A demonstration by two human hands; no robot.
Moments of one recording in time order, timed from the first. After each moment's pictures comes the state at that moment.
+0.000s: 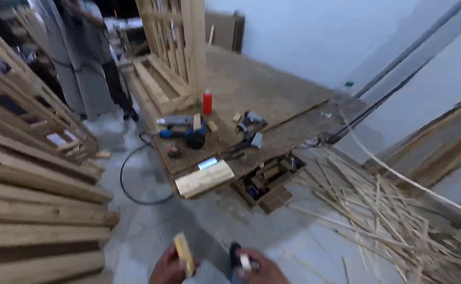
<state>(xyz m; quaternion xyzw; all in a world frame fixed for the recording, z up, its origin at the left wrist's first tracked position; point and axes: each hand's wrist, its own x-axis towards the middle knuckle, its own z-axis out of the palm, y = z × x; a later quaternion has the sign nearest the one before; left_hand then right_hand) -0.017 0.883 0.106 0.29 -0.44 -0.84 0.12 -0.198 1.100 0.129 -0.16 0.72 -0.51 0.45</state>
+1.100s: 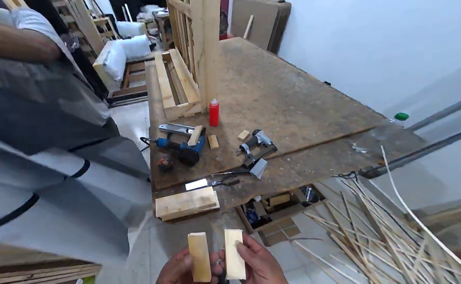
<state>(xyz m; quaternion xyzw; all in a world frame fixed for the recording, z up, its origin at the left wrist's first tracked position) -0.219 0.943 0.157 0.19 -0.27 -0.93 0.15 -0.403 1.071 0.181 -0.02 0.45 -0.69 0.56</state>
